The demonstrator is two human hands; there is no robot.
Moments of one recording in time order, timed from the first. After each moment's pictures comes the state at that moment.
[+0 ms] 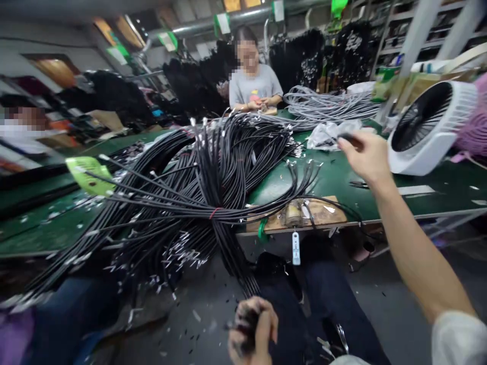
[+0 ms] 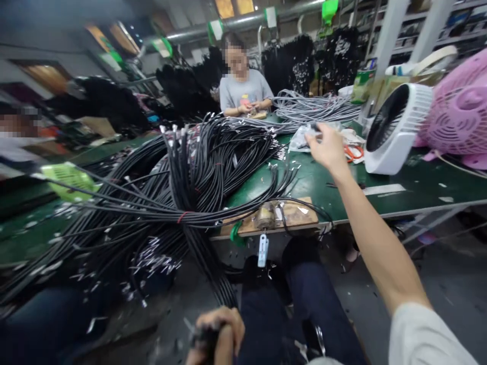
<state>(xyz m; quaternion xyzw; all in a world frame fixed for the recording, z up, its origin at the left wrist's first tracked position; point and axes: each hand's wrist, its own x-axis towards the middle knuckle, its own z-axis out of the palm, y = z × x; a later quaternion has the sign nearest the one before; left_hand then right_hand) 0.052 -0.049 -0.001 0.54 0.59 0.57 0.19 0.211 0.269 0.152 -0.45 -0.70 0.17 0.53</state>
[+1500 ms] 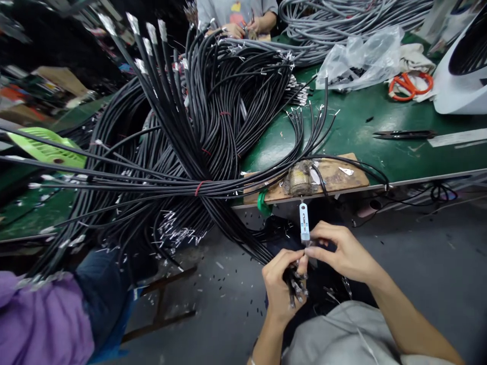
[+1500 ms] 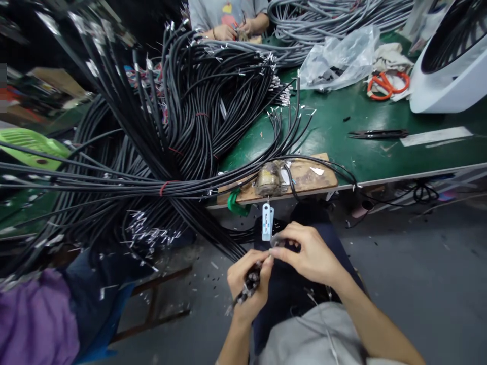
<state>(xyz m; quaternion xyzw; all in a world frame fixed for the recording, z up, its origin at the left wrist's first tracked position) 0.044 -0.014 -0.016 0.57 0.64 0.48 0.21 0.185 0.083 -0.006 -0.34 -0.71 0.53 0.30</state>
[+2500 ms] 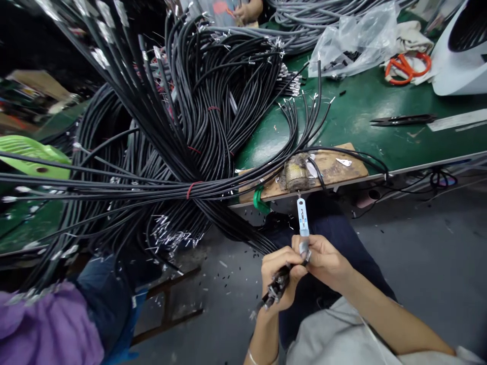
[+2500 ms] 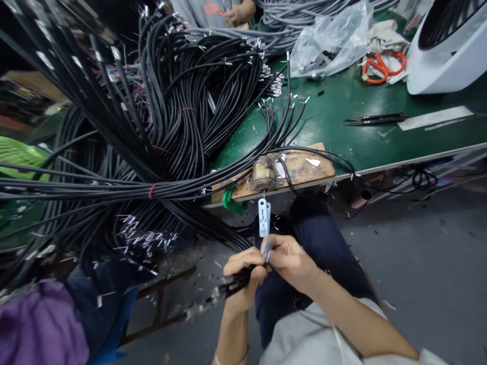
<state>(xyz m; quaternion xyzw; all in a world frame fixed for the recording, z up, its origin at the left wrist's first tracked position) 0.019 -0.010 -0.025 0.58 0.49 0.55 0.35 0.140 0.043 -0.038 -0.15 -0.25 0.89 0.35</state>
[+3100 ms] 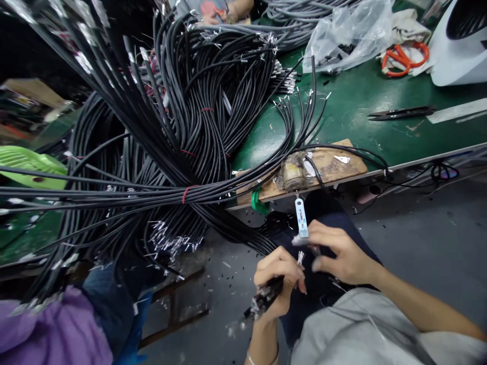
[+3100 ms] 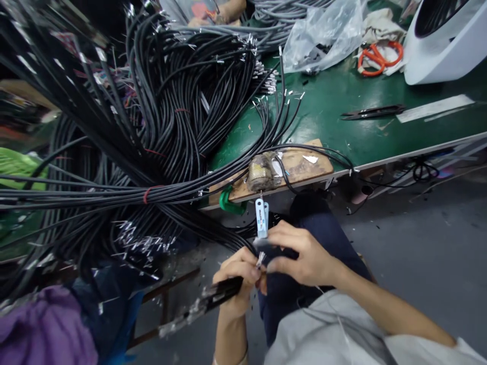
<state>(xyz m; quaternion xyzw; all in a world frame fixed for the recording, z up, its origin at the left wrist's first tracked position) 0.015 -0.012 -0.020 0.57 0.41 0.61 0.38 0.175 0.072 -0.017 -0.19 -0.74 0.51 0.40</state>
